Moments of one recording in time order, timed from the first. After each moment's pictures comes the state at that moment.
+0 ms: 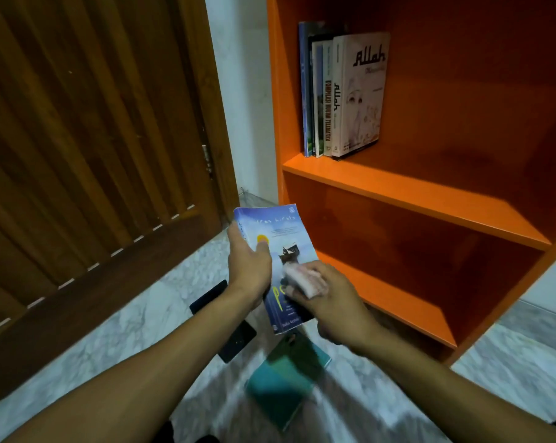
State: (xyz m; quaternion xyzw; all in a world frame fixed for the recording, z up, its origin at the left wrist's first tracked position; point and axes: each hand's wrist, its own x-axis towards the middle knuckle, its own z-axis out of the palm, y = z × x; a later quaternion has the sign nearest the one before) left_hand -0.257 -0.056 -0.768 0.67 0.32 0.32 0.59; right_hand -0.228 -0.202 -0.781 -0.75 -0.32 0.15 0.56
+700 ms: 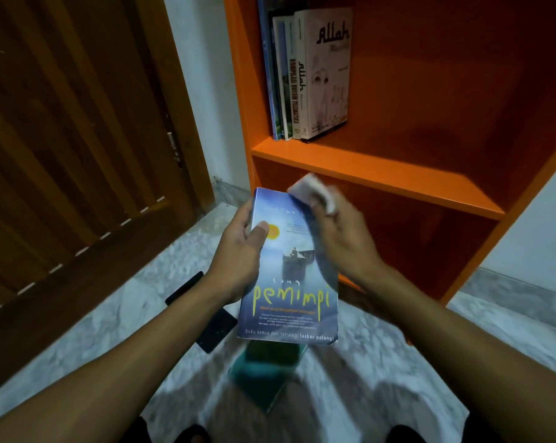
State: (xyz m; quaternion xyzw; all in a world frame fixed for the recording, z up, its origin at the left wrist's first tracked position) left_hand -0.257 -0.069 -0.764 0.69 0.09 0.20 0.69; right_hand -0.174 -0.221 -0.744 -0.77 -0.33 -0.05 0.54
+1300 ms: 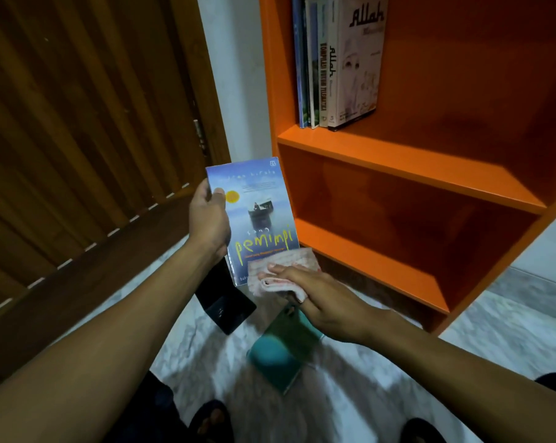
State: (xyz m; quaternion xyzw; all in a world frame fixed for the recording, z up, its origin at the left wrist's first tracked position) left_hand -0.254 0.002 -0.758 0.57 0.28 0.37 0.68; right_hand -0.233 -0.218 -0.808 -0.74 -0.57 0.11 0.34
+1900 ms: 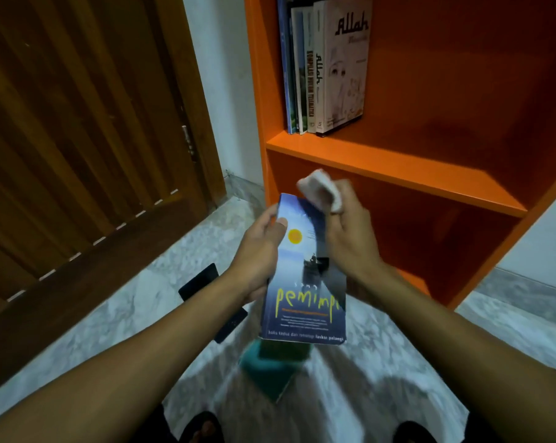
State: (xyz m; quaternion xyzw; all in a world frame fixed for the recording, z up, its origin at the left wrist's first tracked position) left_hand -0.262 -0.082 -0.764 0.61 0.16 0.15 0.76; right_hand -0.181 -0.206 -0.752 -0.75 -0.33 -0.11 0.56
